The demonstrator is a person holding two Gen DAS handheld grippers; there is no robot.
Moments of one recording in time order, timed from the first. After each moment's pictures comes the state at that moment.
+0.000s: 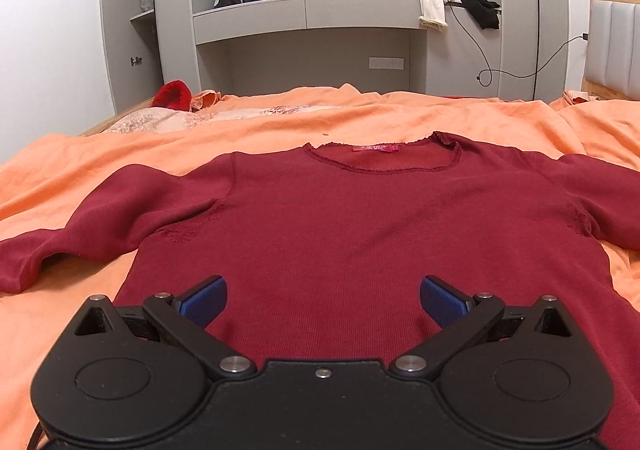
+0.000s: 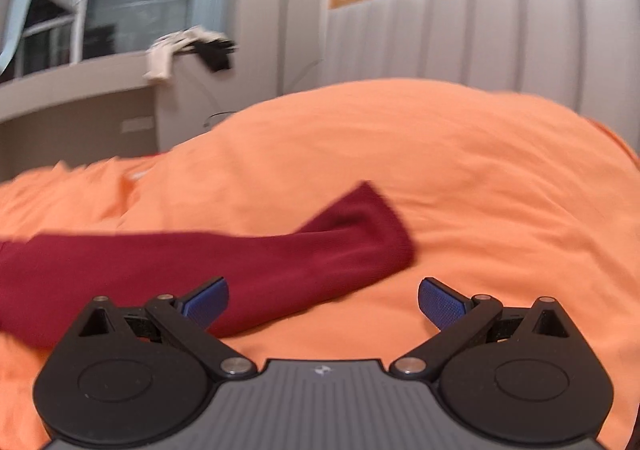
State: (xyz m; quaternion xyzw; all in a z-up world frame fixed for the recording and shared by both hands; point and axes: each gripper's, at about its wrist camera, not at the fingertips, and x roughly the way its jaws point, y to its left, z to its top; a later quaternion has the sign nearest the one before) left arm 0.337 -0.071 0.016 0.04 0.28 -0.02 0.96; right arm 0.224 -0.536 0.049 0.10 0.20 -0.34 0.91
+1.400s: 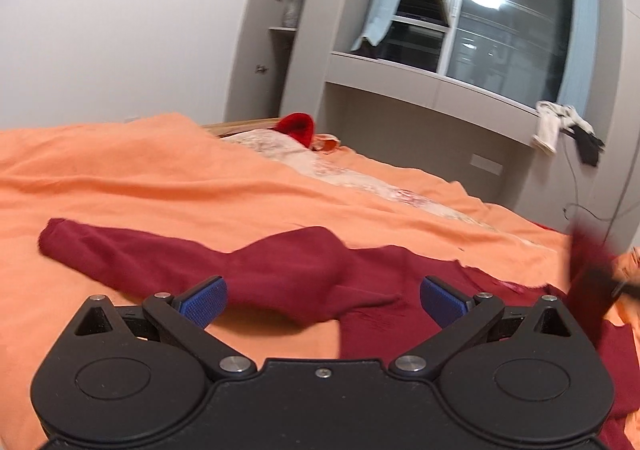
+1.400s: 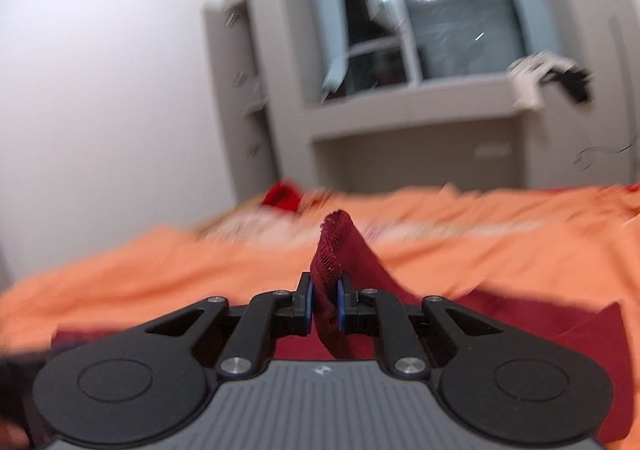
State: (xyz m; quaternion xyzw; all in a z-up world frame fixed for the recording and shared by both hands) left arm 0.307 0.092 0.082 -0.13 0.19 0.12 0.97; right arm 0.365 -0.146 0.126 0.05 0.19 0.19 0.96
